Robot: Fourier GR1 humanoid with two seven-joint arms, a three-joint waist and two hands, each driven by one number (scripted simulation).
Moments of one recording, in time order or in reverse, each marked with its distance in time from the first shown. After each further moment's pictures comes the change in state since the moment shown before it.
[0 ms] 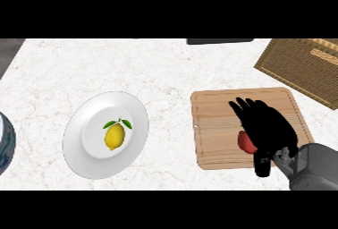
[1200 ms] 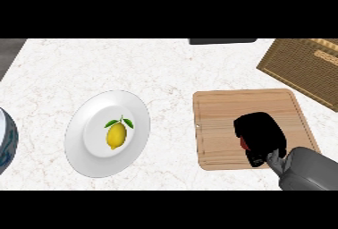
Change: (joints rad) left arm -0.041 -0.035 -0.011 0.026 -0.067 0.013 -0.016; right arm 0.050 0.049 0.066 0.129 0.165 -0.054 -0.102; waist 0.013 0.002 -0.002
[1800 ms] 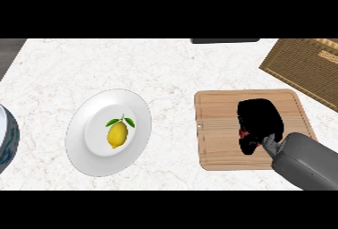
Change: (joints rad) left arm -0.009 -0.007 0.013 0.000 -0.004 -0.008 -0.011; right arm -0.037 0.062 -0.063 0.133 0.045 -0.057 0.025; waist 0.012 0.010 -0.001
